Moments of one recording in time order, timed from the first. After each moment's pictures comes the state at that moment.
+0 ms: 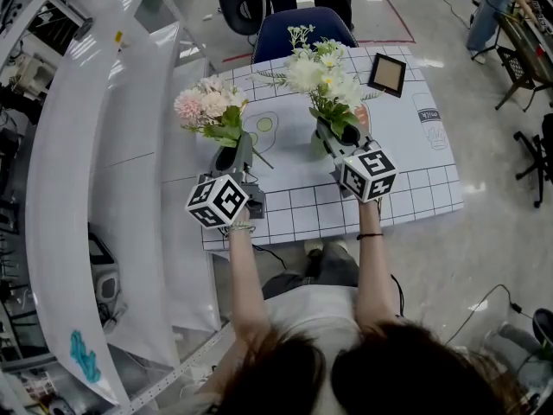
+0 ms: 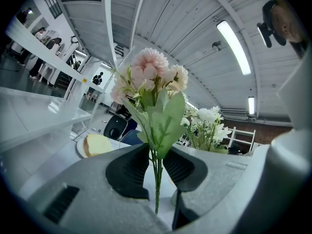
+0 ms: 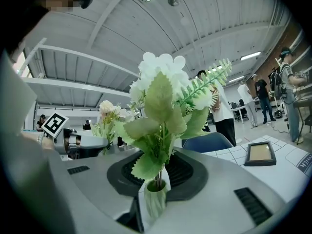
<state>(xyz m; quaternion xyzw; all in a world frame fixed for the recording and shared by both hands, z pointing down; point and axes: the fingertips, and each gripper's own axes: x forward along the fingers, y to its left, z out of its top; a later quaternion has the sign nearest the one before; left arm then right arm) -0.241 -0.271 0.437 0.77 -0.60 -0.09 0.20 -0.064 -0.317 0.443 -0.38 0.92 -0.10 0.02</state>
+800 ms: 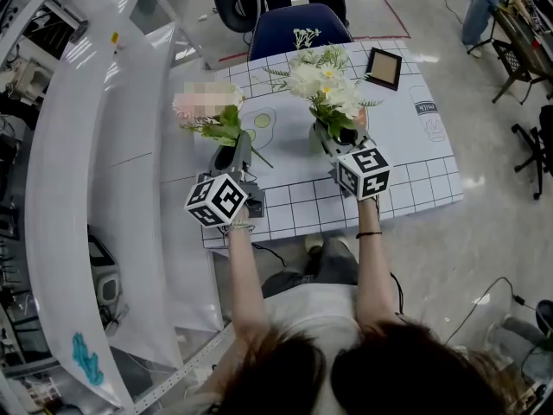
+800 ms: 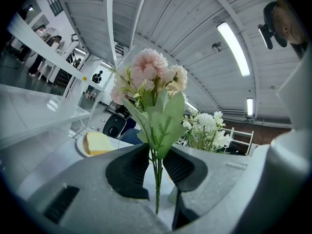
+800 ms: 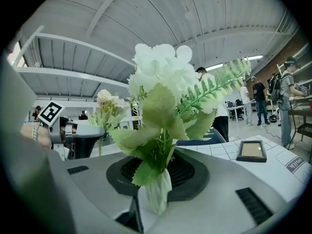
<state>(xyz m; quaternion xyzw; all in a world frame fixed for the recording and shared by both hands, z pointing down) -0.240 -0.264 0.442 0.77 -0.60 -0.10 0.20 -0.062 -0.308 0.465 -0.40 0.91 -0.09 -0.04</state>
